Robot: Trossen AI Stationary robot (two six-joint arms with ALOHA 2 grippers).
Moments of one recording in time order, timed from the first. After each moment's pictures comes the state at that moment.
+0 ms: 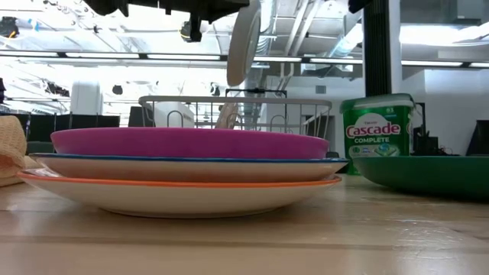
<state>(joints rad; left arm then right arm) 0.05 1.33 0.81 0.70 -0.33 -0.17 0.42 1.33 1.36 -1.07 0.66 0.57</state>
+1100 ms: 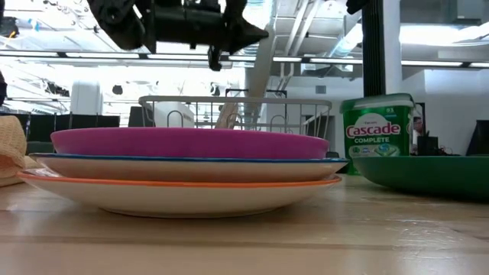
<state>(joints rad) 0.10 1.60 0.81 1.00 -0.31 -0.24 0.40 1.33 1.36 -1.06 0.66 0.57</state>
